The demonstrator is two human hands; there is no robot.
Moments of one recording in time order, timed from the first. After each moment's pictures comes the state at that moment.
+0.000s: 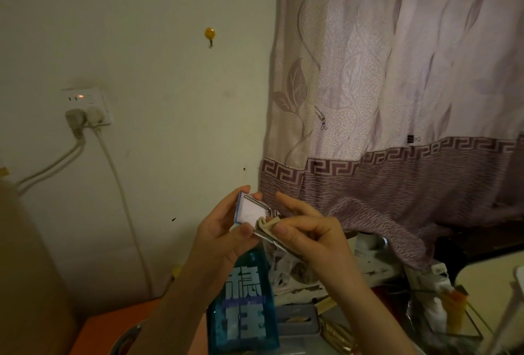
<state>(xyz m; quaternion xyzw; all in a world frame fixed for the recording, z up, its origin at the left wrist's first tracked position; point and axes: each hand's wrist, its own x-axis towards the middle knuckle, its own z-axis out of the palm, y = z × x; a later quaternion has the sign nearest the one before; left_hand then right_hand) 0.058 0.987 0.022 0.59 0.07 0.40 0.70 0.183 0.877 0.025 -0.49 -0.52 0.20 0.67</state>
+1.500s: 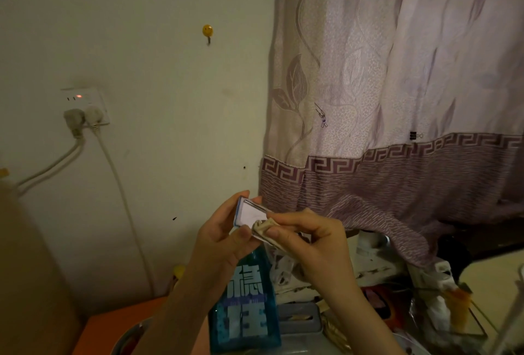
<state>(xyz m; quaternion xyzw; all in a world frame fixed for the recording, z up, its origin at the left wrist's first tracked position) 0.064 0.989 0.014 0.61 0.09 0.41 0.68 0.184 0.886 0.011 -0.46 -0.53 0.08 0.71</state>
